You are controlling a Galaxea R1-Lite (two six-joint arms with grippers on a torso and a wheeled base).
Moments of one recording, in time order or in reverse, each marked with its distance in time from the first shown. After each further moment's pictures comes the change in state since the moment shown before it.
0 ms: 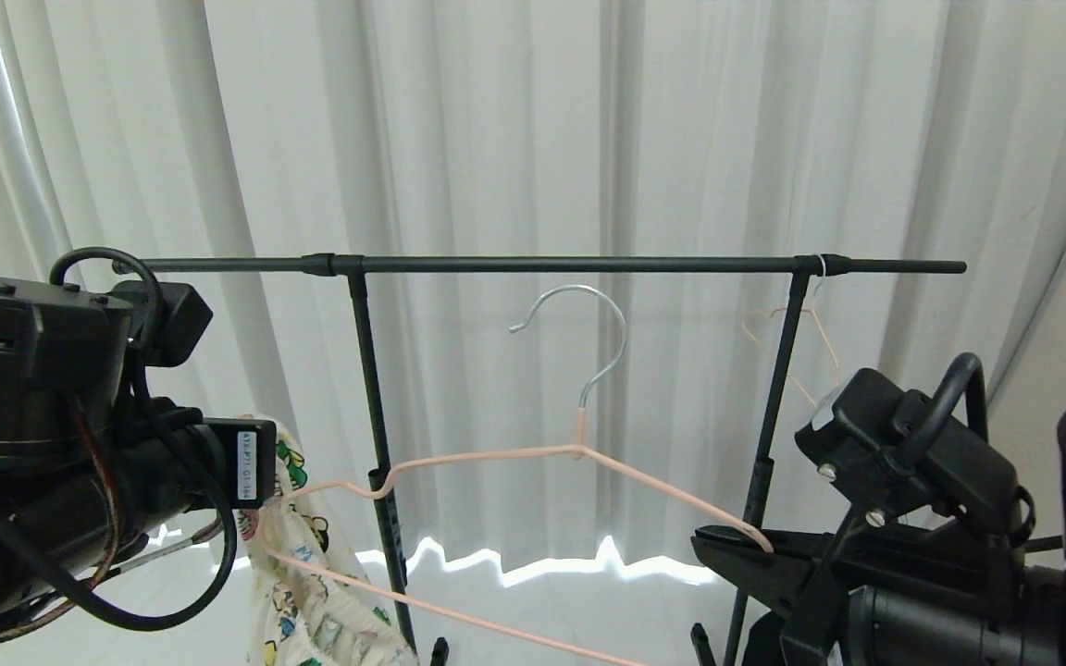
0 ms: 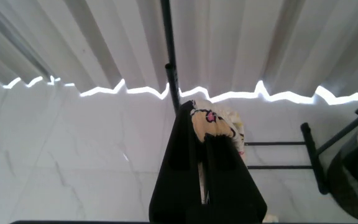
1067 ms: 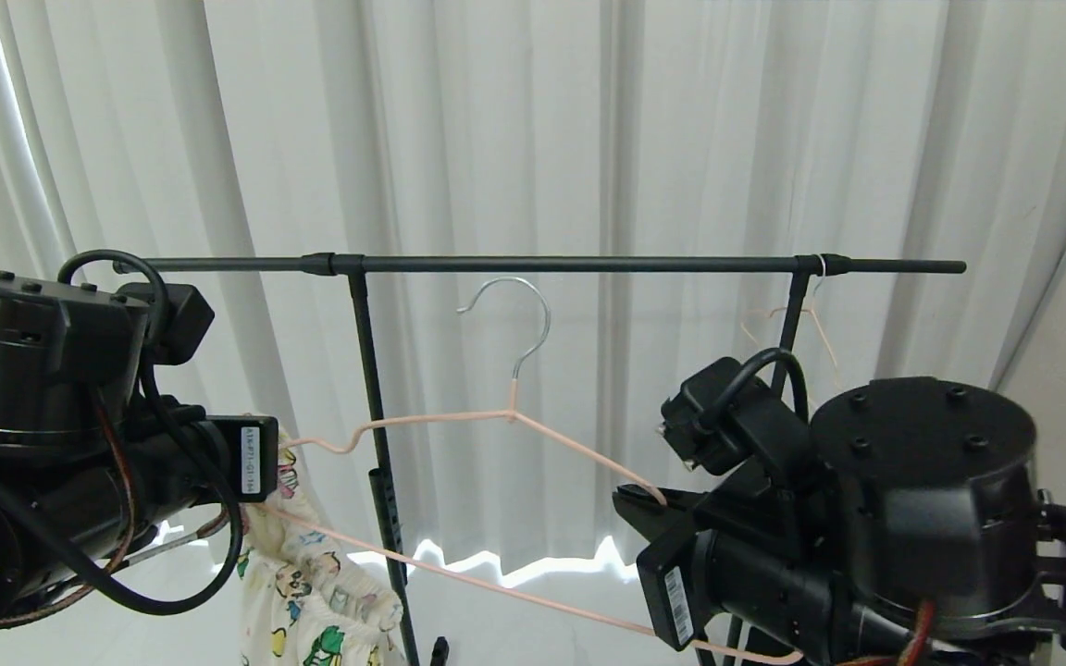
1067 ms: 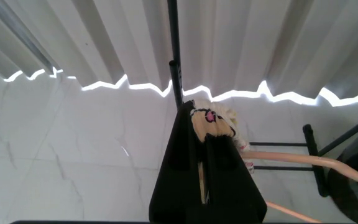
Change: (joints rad) left arm 0.016 0.021 -0.005 0.000 0.001 -0.020; right arm -0.027 0.238 -0.060 -0.221 -0.074 0.008
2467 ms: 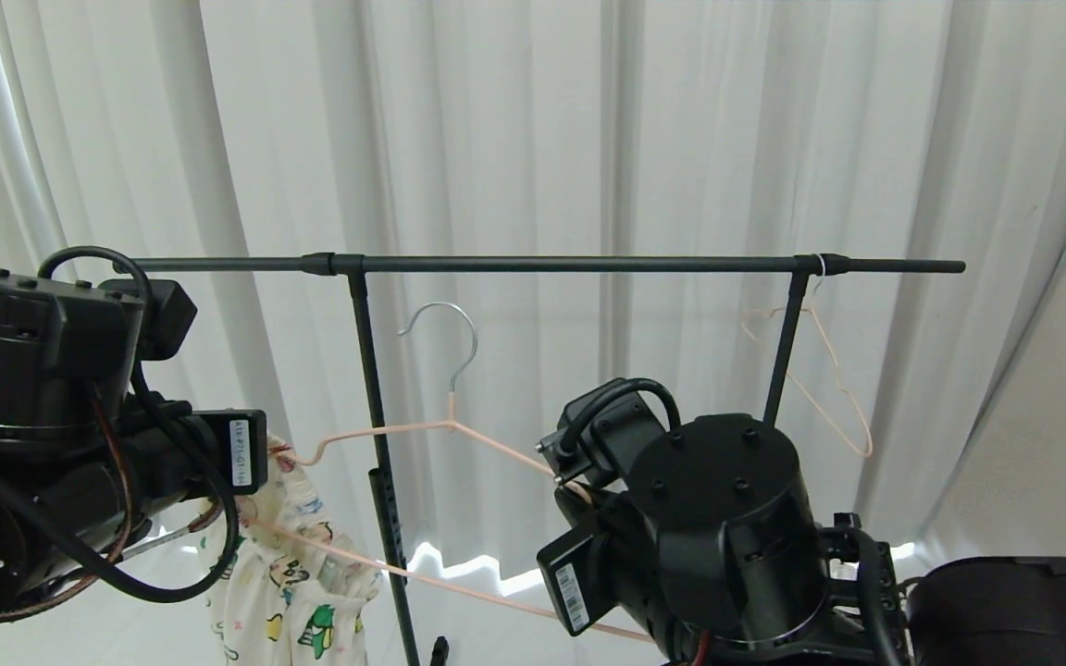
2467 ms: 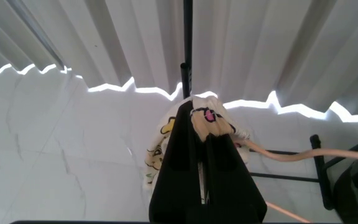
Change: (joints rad) left arm 0.016 -0.002 -0.003 0.000 0.047 -0.021; right arm 0.065 0.198 -0.136 -0.054 -0.176 -0.004
